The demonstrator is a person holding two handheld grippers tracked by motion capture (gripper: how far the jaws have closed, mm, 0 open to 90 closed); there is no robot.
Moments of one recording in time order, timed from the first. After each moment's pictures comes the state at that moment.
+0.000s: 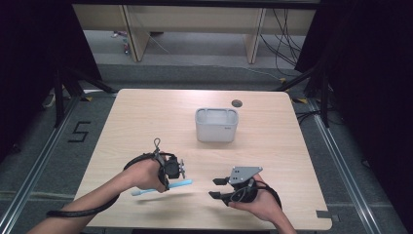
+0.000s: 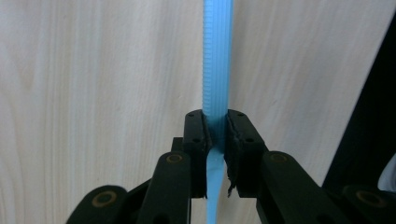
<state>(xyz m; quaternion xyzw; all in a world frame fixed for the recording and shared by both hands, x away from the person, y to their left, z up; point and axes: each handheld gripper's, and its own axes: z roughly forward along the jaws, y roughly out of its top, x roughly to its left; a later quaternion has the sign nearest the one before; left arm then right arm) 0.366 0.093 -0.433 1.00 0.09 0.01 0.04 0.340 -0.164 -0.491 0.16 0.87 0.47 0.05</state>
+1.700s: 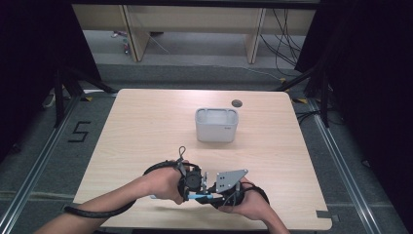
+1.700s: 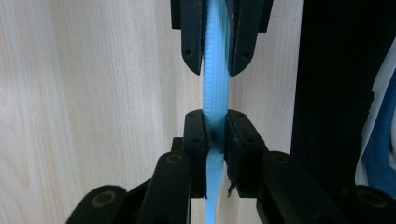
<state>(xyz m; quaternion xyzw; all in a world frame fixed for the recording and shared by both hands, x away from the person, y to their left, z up) 0.338 0.039 -0.418 1.00 -0.01 0.01 0.05 0.334 -0.129 -0.488 0.04 0.87 0.49 0.01</state>
